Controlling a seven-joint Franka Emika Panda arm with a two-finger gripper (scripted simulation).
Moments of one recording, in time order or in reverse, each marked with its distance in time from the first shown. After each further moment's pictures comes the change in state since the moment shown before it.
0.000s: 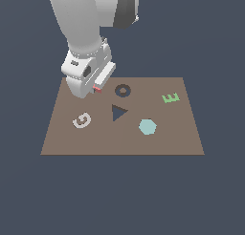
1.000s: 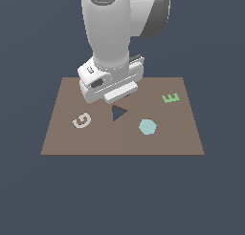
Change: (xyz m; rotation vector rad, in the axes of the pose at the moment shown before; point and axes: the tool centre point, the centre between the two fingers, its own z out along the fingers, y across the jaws) arm 0.085 0.017 -0.003 0.000 0.000 0.613
